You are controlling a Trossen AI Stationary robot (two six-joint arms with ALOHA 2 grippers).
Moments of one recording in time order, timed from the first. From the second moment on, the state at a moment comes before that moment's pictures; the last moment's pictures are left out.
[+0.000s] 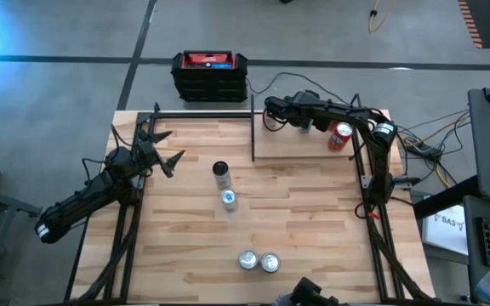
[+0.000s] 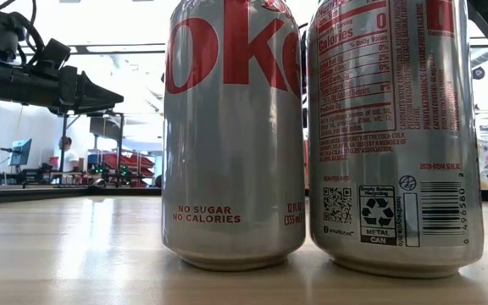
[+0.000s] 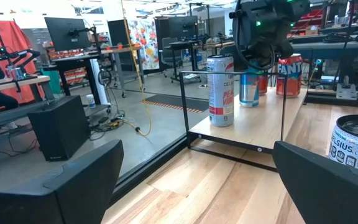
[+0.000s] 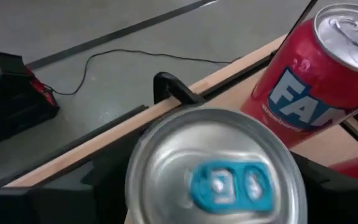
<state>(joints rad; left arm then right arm) 0.63 0.02 0.03 0.01 -0.02 0.12 -0.56 1.94 1.60 -1.24 0.80 1.60</state>
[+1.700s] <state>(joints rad) 0.63 0.02 0.03 0.01 -0.02 0.12 -0.51 1.89 1.53 -1.27 0.75 1.58</state>
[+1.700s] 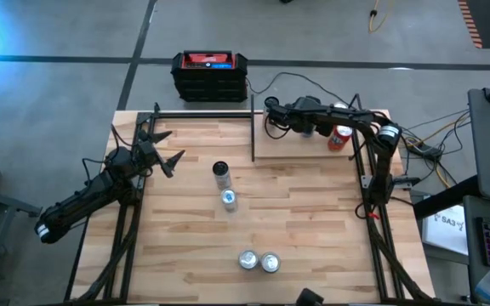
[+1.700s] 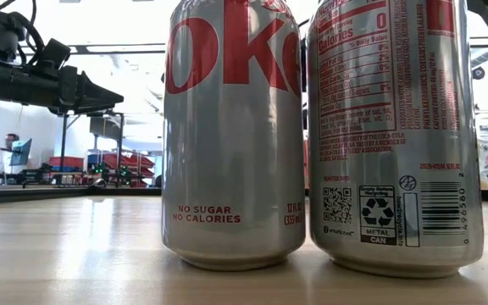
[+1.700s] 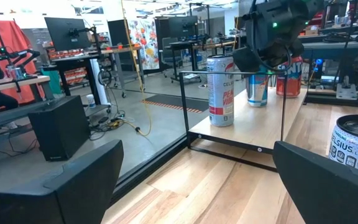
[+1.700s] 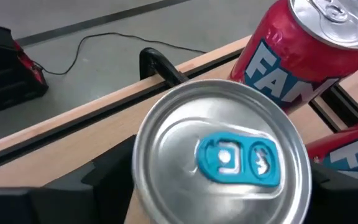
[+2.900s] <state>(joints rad) 0.63 0.02 0.03 0.01 -0.02 0.12 -0.33 1.83 1.44 -1.47 0.91 1.91</state>
